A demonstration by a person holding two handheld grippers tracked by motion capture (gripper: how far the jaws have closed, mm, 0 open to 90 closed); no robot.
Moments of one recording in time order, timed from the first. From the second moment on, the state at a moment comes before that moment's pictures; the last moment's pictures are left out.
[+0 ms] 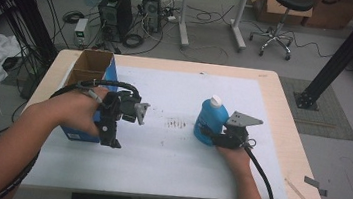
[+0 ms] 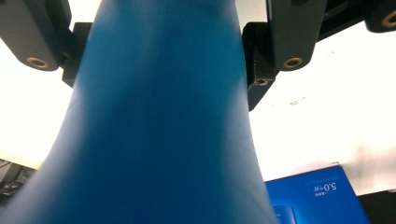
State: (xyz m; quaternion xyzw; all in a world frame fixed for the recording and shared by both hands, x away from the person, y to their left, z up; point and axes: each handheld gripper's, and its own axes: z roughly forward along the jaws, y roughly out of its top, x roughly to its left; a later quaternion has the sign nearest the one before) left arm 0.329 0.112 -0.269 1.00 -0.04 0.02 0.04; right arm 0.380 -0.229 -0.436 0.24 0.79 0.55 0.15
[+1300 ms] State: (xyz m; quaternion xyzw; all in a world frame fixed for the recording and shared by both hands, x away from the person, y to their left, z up) left arm 0.338 0.084 -0.250 1.00 -0.05 0.03 0.03; right arm 0.341 -0.205 -0.364 0.10 0.83 0.54 0.10
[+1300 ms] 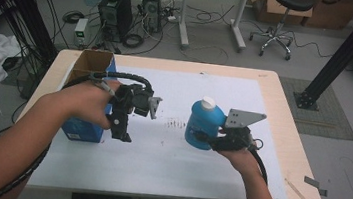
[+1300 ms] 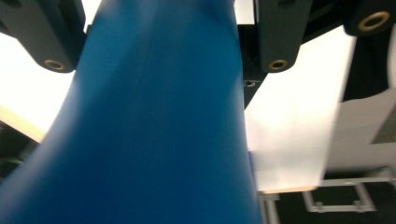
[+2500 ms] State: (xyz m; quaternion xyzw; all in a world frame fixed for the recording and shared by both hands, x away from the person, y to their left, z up) left arm 0.335 0.053 -0.248 1.00 -0.06 0.00 0.03; right arm 0.342 -0.089 -0.400 -0.01 0.84 0.55 0.02
